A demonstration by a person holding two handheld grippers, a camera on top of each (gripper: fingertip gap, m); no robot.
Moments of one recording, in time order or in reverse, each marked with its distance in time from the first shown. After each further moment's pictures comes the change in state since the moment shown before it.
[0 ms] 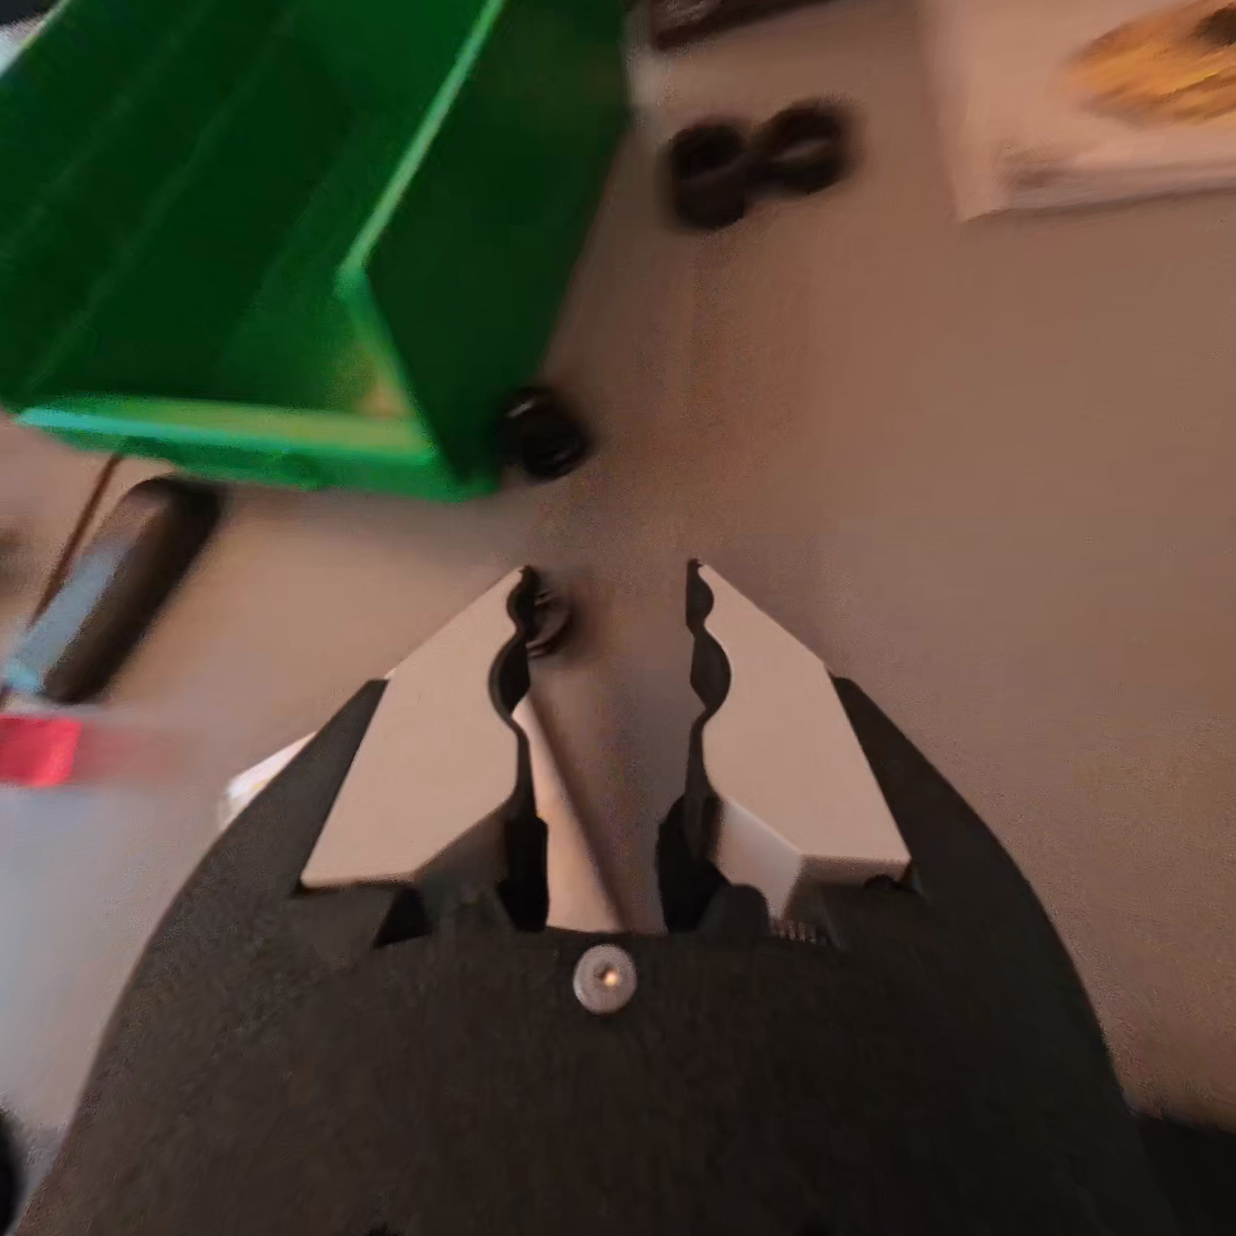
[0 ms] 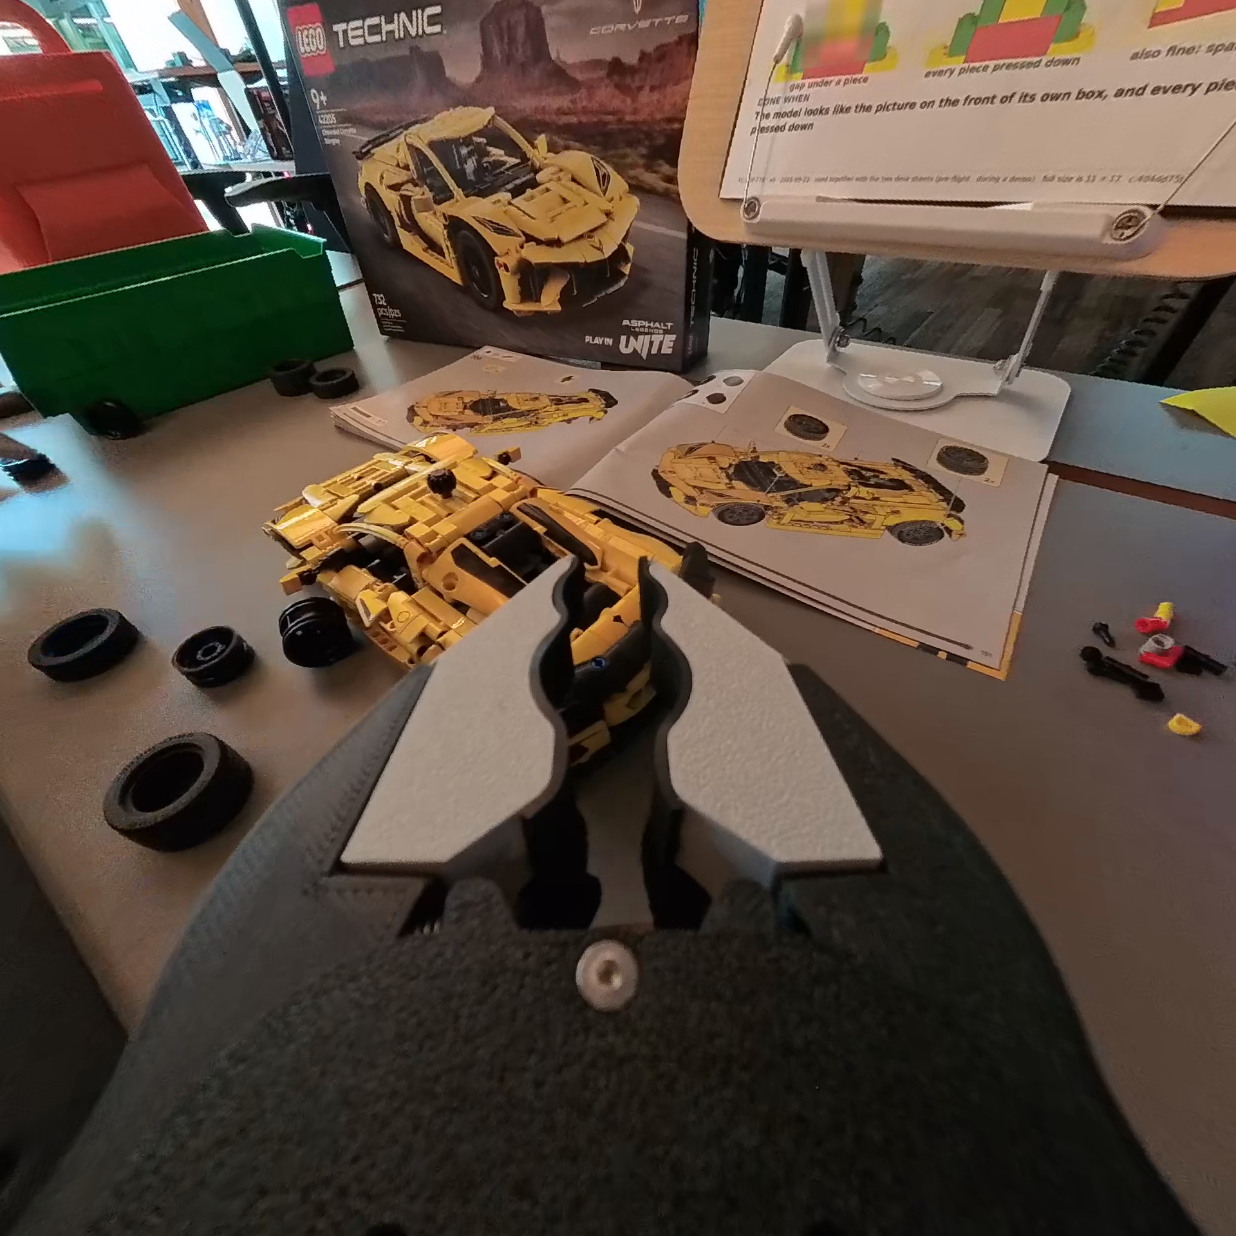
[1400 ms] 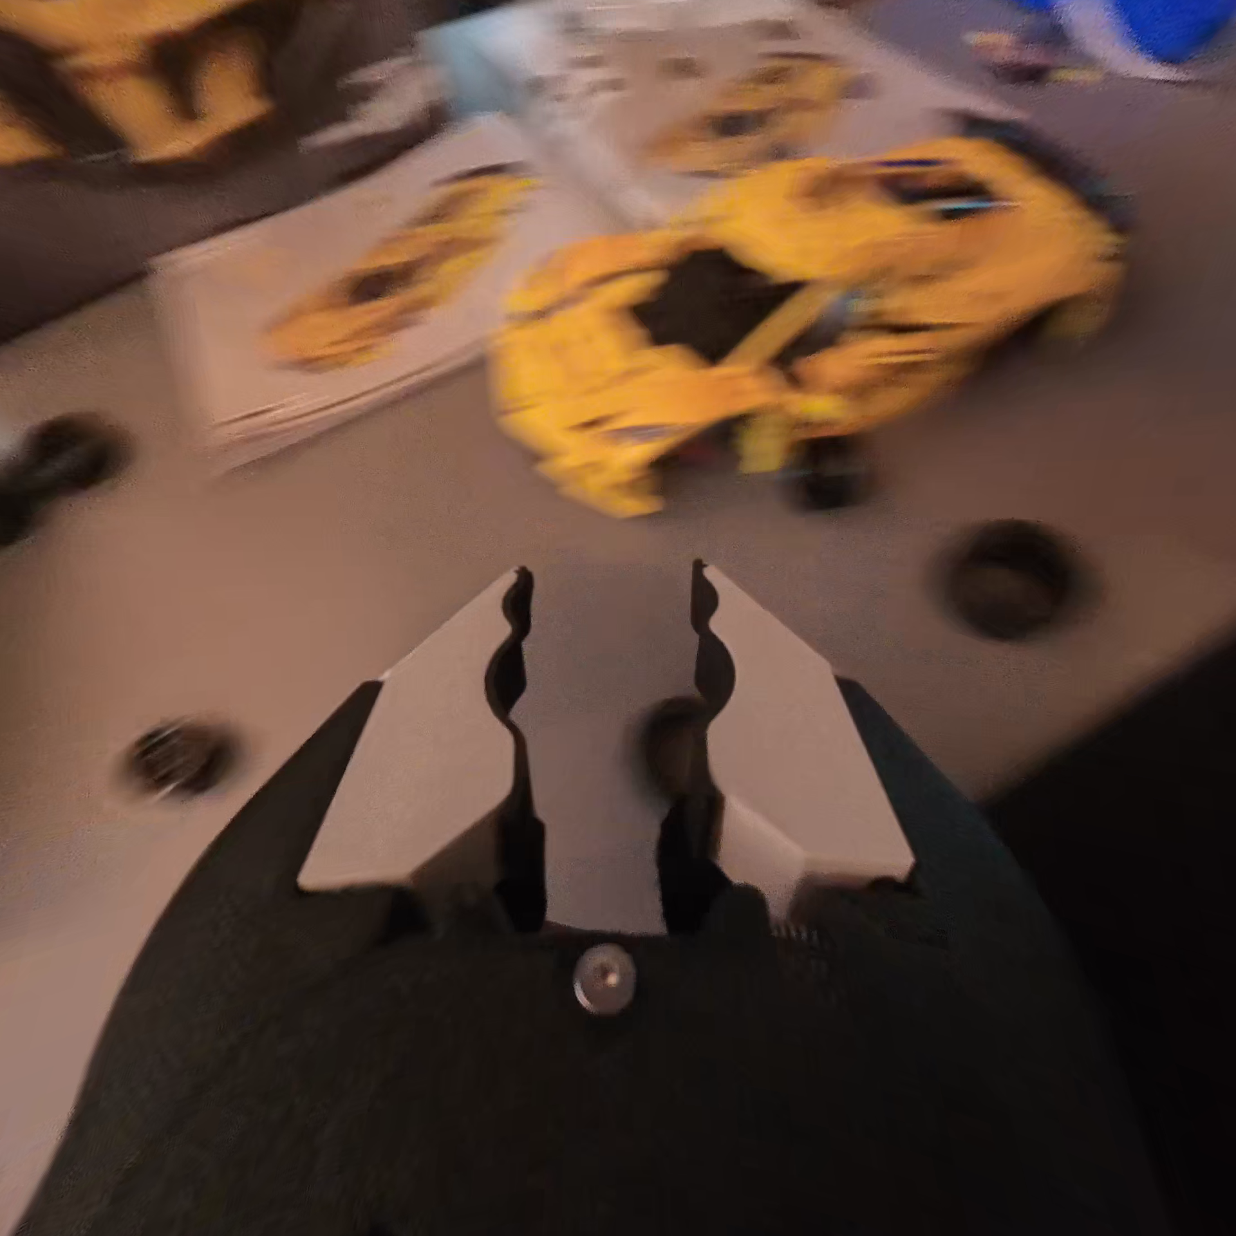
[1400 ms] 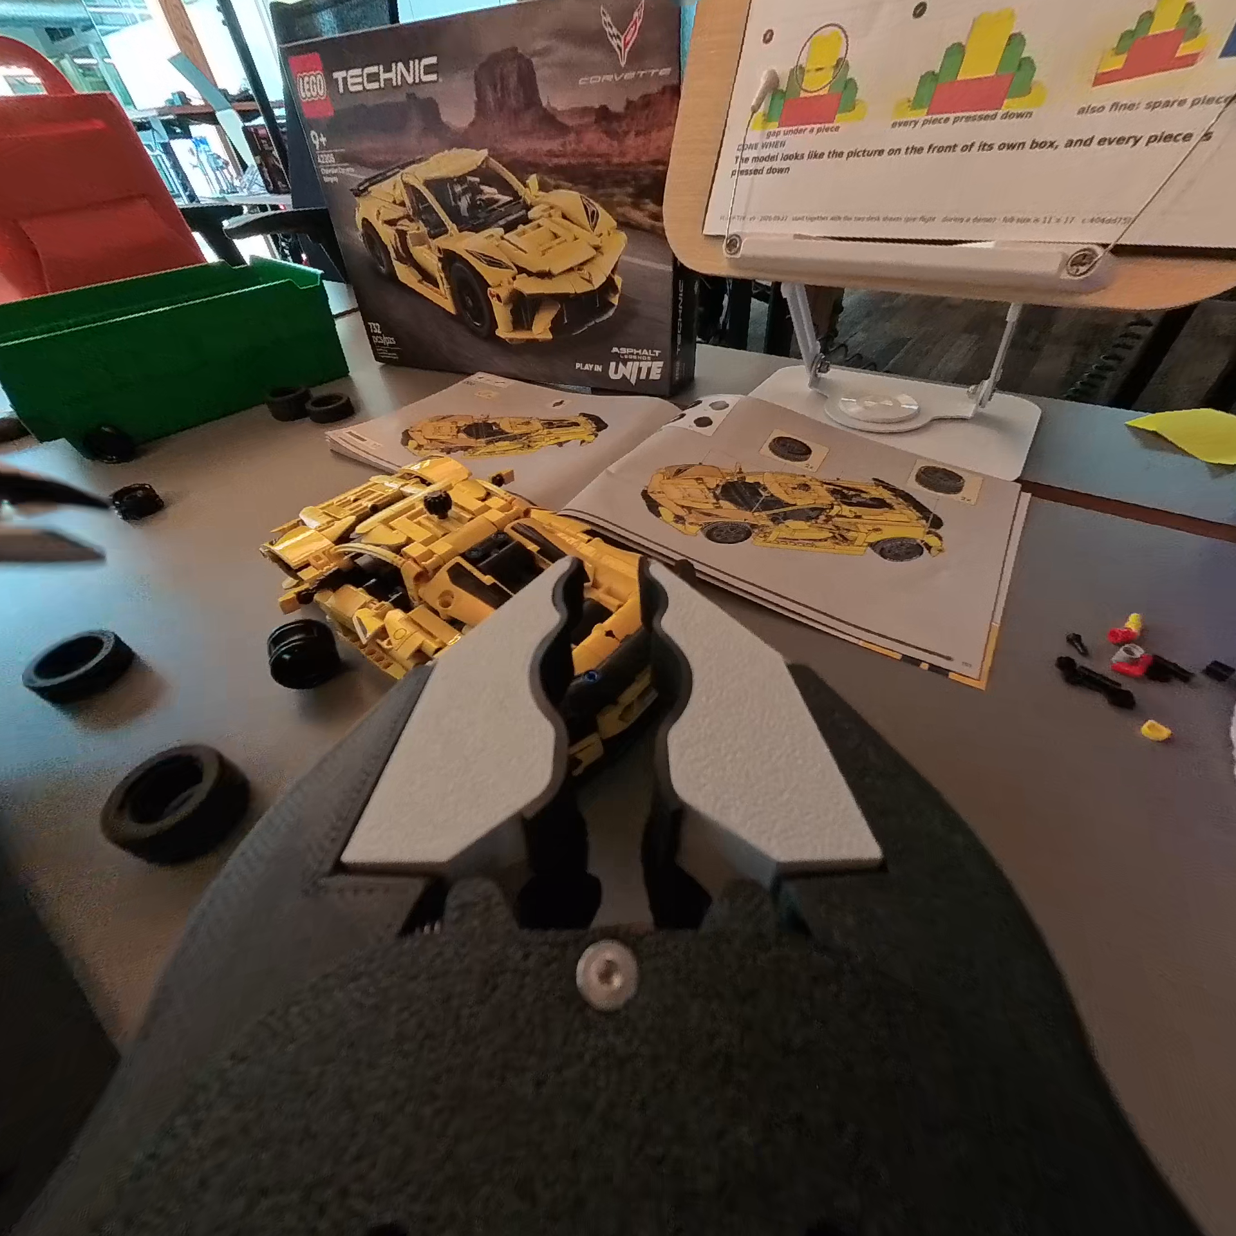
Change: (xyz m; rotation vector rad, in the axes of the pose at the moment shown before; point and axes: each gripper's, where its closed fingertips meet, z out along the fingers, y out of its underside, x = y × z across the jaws) left arm 0.251 -0.045 -0.071 0.138 0.546 0.239; right arm 0.003 -0.007 -0.004 0.038 0.018 0.000
